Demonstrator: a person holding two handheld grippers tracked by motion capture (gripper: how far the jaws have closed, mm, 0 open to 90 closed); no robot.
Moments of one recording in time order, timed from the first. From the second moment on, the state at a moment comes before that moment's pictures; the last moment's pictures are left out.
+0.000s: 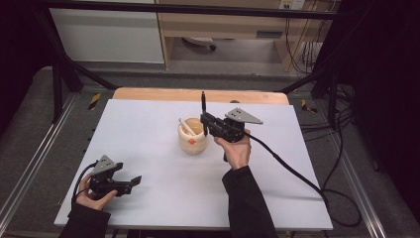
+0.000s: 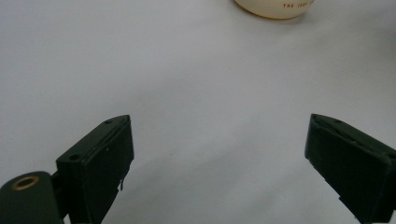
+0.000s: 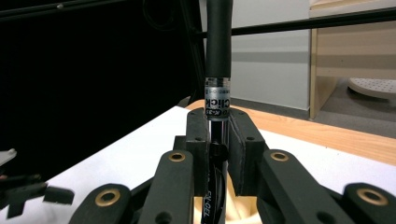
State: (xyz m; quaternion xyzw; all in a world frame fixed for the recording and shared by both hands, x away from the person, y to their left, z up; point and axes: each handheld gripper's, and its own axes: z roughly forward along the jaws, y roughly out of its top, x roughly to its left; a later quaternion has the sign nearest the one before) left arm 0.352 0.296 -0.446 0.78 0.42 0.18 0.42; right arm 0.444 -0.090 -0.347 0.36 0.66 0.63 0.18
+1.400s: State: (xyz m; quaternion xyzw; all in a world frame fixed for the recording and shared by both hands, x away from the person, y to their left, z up) left arm 0.353 0.297 -0.447 0.78 0.42 0.17 0.42; right arm 0.493 -0.057 -0.398 0.39 0.67 0.61 0.17
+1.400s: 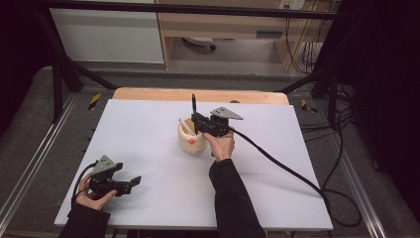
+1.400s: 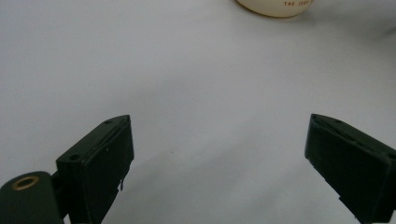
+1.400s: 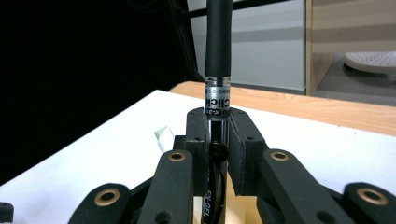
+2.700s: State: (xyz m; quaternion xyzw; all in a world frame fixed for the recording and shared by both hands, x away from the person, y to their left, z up) left arm 0.352 0.297 -0.447 0.78 0.42 0.17 0.42; right arm 0.481 -0.069 -0.390 0.38 0.72 0.56 0.14
